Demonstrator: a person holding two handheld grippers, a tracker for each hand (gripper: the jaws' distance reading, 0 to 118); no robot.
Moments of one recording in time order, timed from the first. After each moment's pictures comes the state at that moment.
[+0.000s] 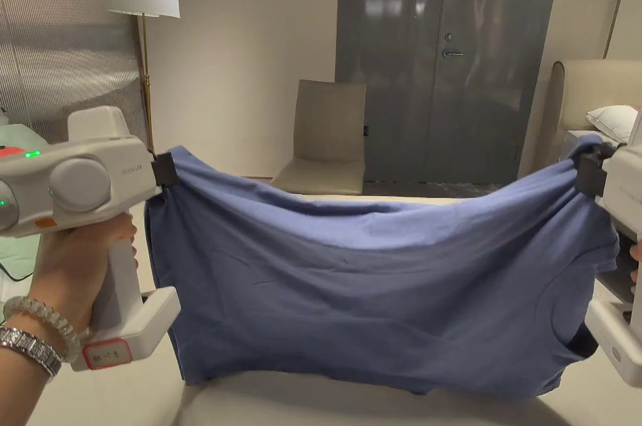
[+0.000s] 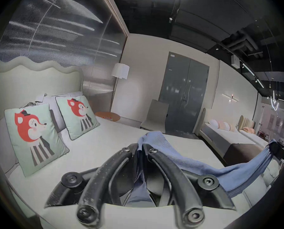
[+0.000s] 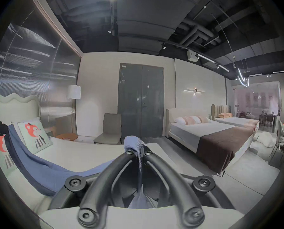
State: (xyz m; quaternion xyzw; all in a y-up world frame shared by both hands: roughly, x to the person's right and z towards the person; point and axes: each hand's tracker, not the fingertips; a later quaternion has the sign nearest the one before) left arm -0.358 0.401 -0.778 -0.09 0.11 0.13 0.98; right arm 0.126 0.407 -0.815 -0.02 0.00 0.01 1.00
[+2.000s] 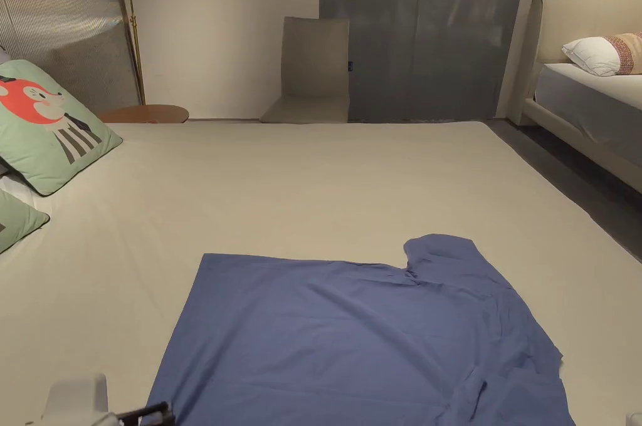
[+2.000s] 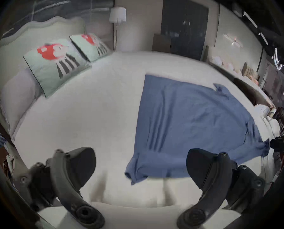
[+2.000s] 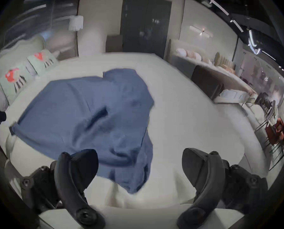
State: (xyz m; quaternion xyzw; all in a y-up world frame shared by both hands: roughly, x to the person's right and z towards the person) left arm -0.343 0.150 -0.485 -0.30 0.10 0.07 0.95; right arm 0.186 0.135 -0.512 -0.30 0.00 0.04 0.95
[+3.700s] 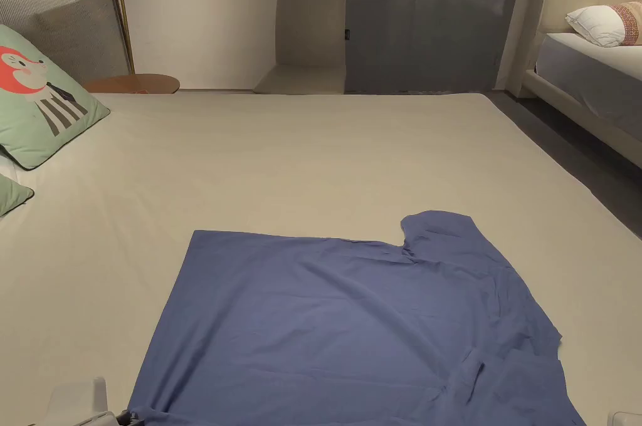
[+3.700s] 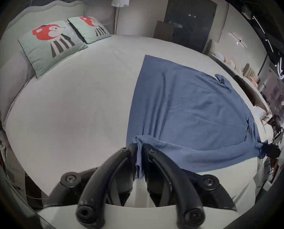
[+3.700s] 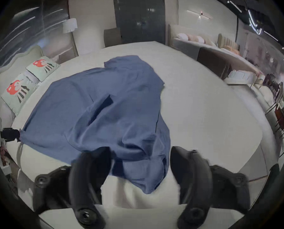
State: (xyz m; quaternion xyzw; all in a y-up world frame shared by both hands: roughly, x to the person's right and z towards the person) left arm -0.353 0.105 -0.511 -0.41 0.09 0.11 0.90; right arm 0.195 0.087 -0.538 -0.40 0.03 -0.03 0.92
